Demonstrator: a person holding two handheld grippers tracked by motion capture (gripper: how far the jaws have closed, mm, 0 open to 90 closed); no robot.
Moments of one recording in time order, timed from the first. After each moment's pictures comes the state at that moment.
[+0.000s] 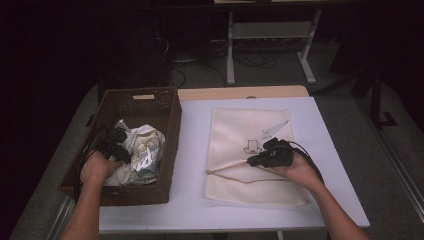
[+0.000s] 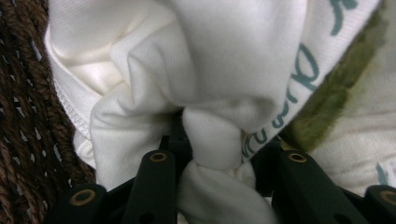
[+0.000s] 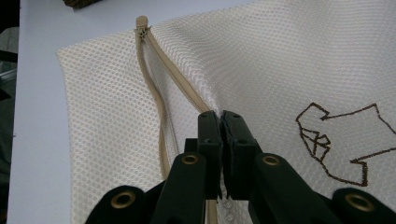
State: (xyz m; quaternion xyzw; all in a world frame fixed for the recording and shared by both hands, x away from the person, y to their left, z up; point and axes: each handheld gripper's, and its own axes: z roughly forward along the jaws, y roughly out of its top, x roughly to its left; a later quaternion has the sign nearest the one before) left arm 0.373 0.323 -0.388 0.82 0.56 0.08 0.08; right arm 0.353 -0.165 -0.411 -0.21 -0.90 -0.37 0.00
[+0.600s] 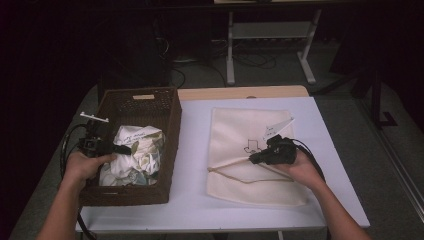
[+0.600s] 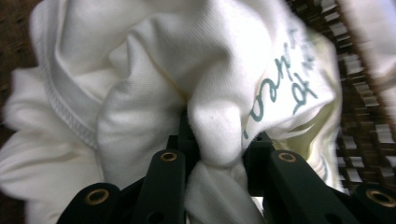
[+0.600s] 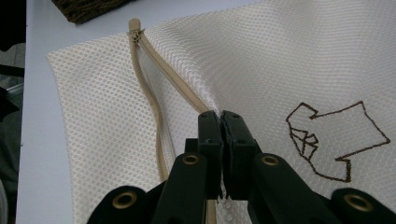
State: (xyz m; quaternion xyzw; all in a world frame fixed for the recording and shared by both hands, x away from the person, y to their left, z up) left arm 0.352 0.359 -0.347 0.76 0.55 -0.03 0.34; right arm 0.358 -0.174 -0.407 -0.22 -0.89 -0.39 0.01
